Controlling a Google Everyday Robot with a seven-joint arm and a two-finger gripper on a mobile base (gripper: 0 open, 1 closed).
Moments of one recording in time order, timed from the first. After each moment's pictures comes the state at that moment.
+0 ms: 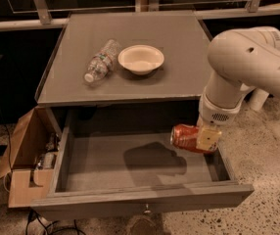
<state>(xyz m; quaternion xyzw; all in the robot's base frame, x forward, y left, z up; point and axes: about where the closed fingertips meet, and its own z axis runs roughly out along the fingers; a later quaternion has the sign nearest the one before) 0.489 -0.190 0.768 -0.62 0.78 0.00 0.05</state>
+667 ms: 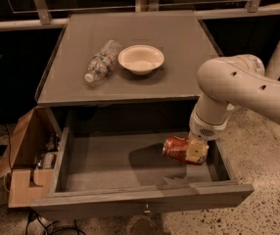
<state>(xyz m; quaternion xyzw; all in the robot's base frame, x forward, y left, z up) 0.487 -0.173 0.711 -0.59 0.80 0.03 0.05</state>
